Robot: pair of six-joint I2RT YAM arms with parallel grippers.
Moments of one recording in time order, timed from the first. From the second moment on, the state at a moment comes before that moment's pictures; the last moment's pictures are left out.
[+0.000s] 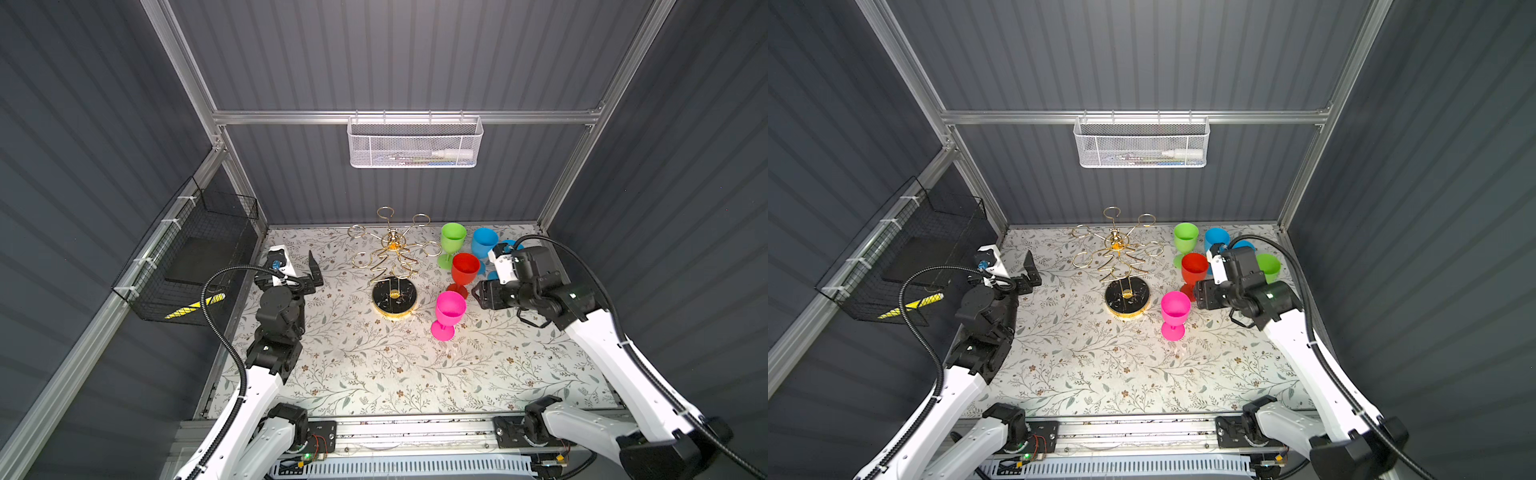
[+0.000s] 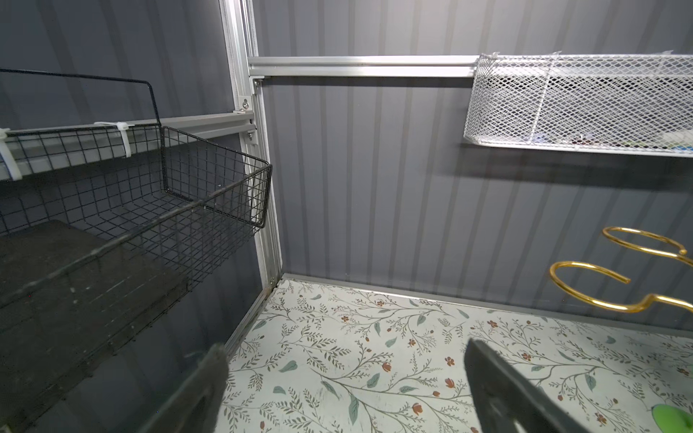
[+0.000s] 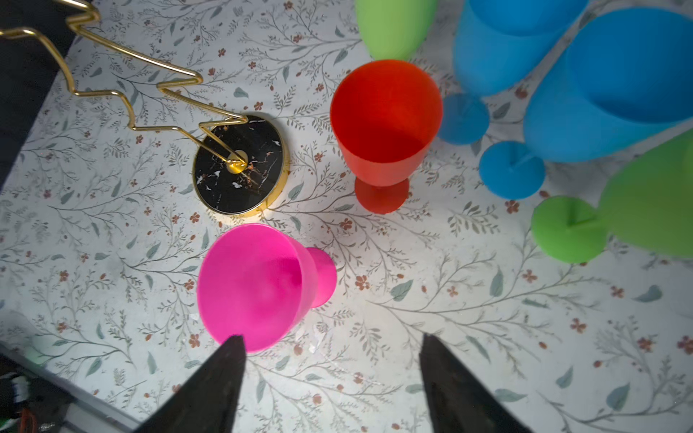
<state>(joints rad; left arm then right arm) -0.27 0.81 0.64 0.22 -0.43 0.01 0.34 1.04 1.11 -0.84 -0.07 0.19</state>
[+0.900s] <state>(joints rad) -0.20 1.33 0.27 0.77 -0.45 0.05 -0.09 1.19 0.26 0.58 -0.07 0.11</state>
